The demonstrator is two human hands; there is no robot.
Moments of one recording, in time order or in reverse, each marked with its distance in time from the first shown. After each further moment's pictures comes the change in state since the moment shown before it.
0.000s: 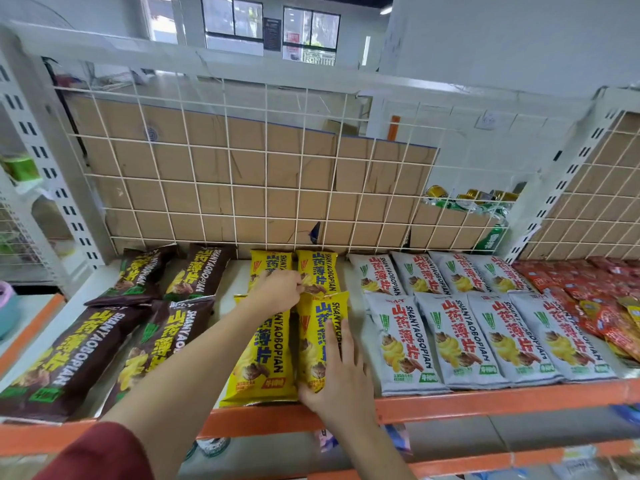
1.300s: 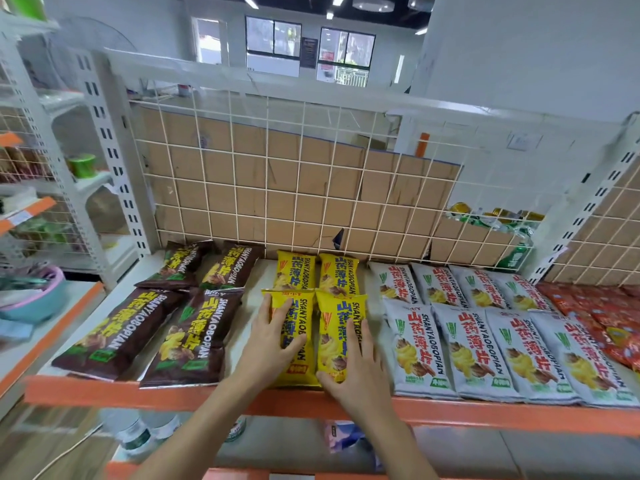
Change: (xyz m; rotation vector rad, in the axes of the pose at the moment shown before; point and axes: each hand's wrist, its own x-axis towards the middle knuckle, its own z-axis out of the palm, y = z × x) left_hand -0.119 -0.020 0.048 -0.479 0.307 -0.102; right_hand -0.002 0.006 -0.008 0.025 -0.037 -0.011
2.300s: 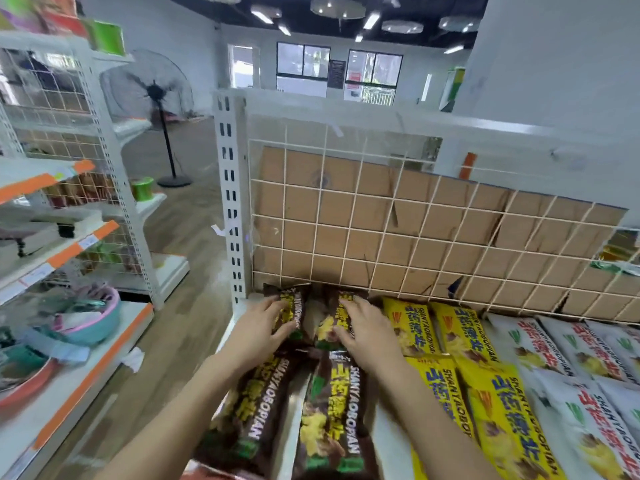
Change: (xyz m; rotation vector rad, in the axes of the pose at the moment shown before) left_hand 0.100 -0.157 -0.185 0.333 -0.061 0.041; right_hand 0.171 -0.183 0.046 -0.162 0.076 -0.260
